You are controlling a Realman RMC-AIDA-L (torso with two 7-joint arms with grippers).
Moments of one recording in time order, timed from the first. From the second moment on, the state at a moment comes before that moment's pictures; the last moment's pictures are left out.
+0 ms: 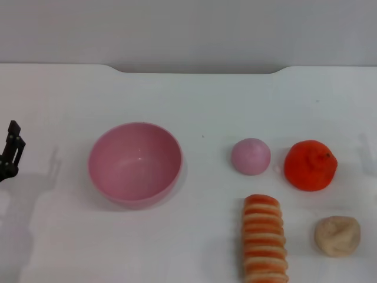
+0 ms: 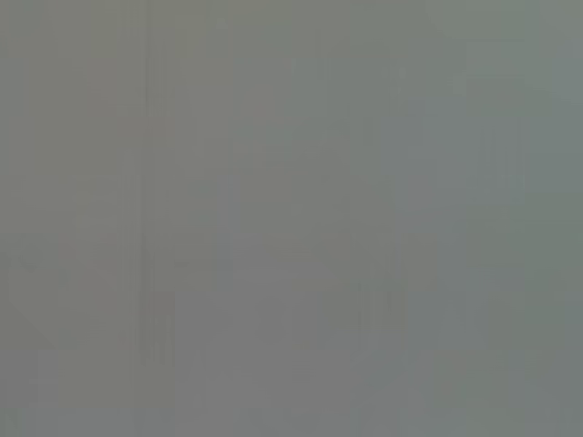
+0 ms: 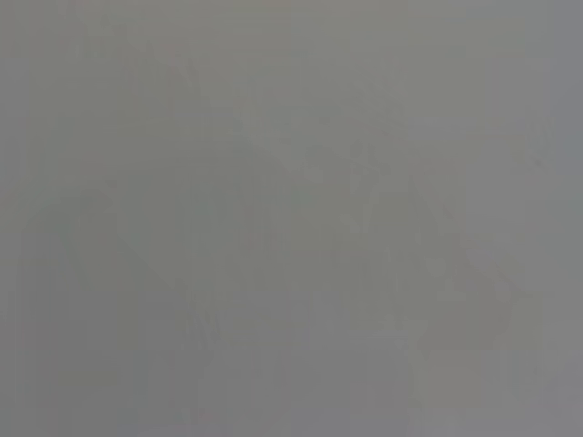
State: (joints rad) left arm -0.26 -2.07 0.08 -0.18 1.37 1.49 -0.08; right arm 0.36 2.08 -0.86 0.15 -0.61 -1.50 0.41
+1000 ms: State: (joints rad) left arm -0.52 -2.04 0.82 0.77 1.72 0.90 -1.65; right arm 0.39 2.08 -0.86 0.14 -0.61 -1.48 0.41
